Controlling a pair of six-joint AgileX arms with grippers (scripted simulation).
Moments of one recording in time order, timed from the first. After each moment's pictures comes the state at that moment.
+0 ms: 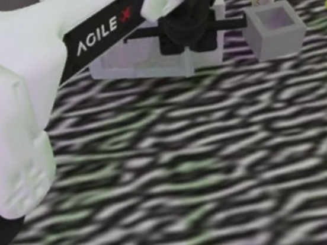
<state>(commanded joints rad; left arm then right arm) -0.71 2.30 2.16 -0.98 -0.30 -0.57 0.00 0.00 0.00 0.00 0.00 0.00</state>
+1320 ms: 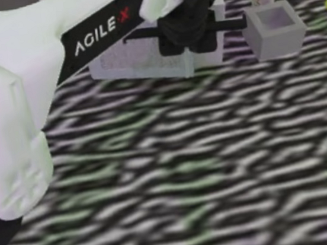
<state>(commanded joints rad) -0.71 2.30 2.14 -0.97 -0.30 -0.56 0.00 0.00 0.00 0.00 0.00 0.00</state>
